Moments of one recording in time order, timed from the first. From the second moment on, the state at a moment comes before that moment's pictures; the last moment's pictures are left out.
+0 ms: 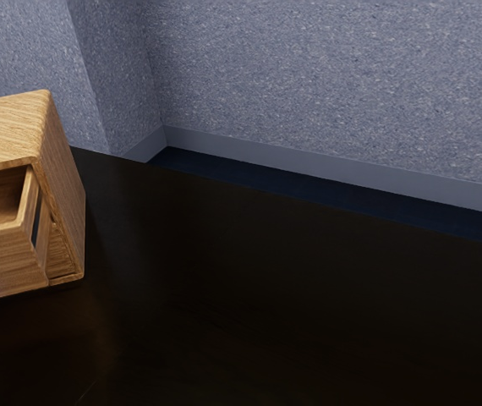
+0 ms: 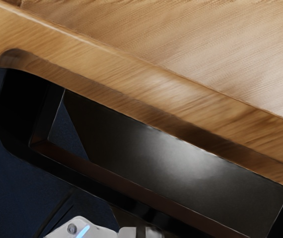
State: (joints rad) arm 0.18 -0.72 0.27 -2.41 0.22 1.50 -0.80
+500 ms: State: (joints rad) arm 0.16 -0.63 0.30 -2.40 0.31 1.68 -0.81
